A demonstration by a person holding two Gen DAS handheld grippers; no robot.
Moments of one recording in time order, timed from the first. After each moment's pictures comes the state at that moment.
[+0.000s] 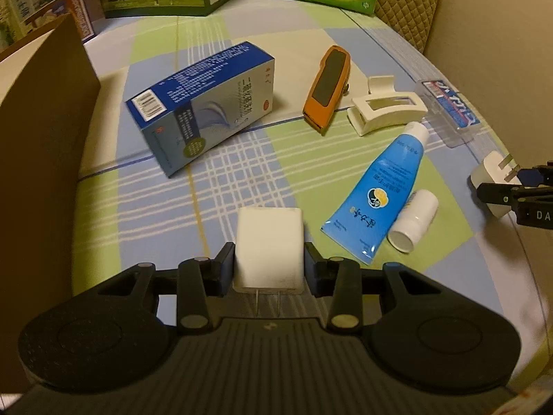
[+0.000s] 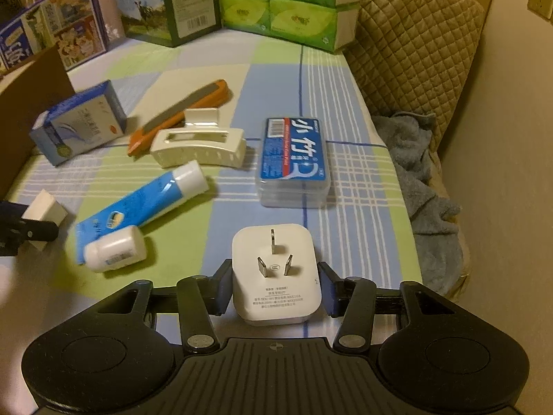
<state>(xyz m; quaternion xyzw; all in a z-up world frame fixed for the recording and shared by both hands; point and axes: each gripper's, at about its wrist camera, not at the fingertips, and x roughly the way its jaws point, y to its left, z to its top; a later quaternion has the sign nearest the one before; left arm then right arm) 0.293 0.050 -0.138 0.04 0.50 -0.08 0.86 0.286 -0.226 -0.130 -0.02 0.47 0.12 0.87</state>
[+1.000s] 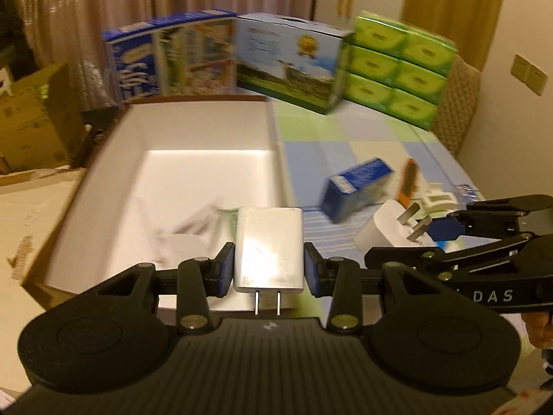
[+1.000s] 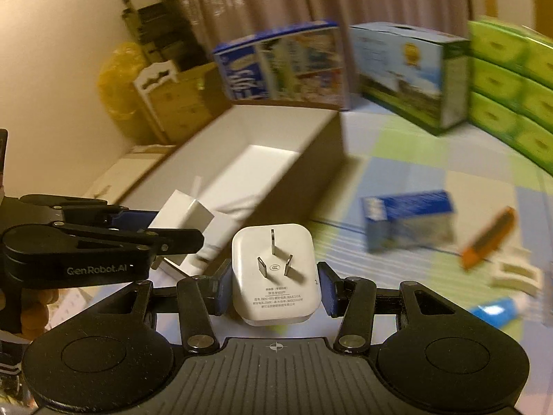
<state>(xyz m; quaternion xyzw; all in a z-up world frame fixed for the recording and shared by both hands) 0.190 0.235 -0.002 -0.02 0.40 0.00 0.92 0.228 0.027 -0.006 0.01 0.39 0.38 0.83</state>
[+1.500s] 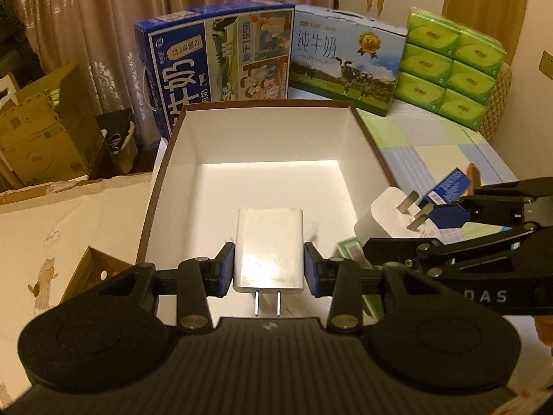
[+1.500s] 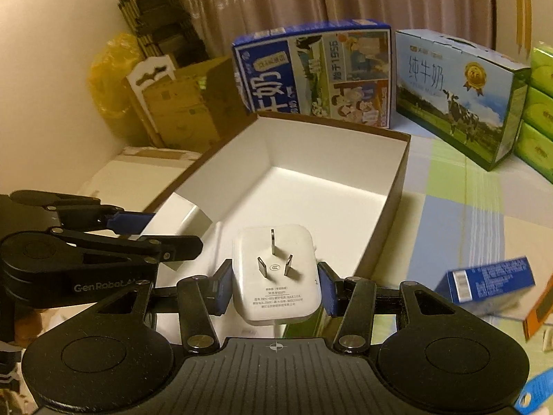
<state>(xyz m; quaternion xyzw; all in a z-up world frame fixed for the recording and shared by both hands) 0.260 0.343 -0.021 0.00 0.41 0.00 0.91 0.285 0.164 -0.016 -0.01 0.39 0.36 0.84</state>
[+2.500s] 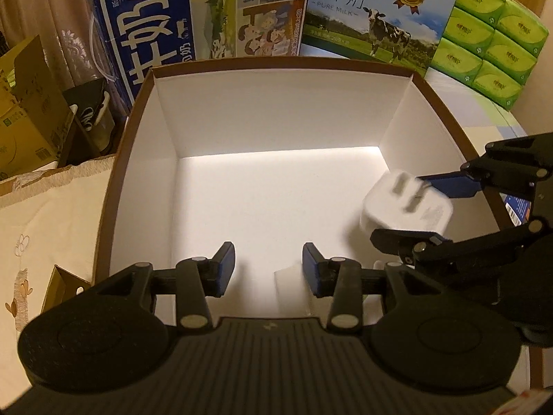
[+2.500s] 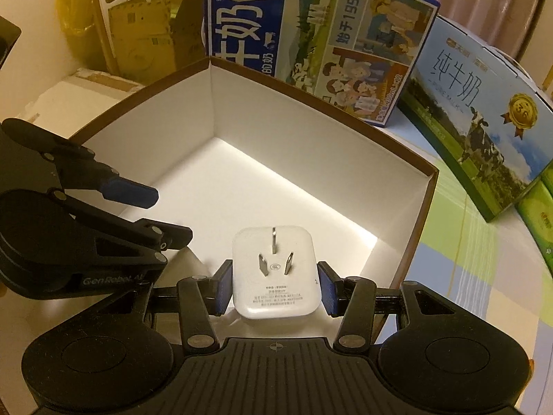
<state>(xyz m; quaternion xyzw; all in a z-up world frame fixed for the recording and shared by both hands) 0.380 0.380 -0.093 0.00 0.48 -0.03 0.88 0.384 0.238 -0.074 -0.18 0.42 0.32 0.83</state>
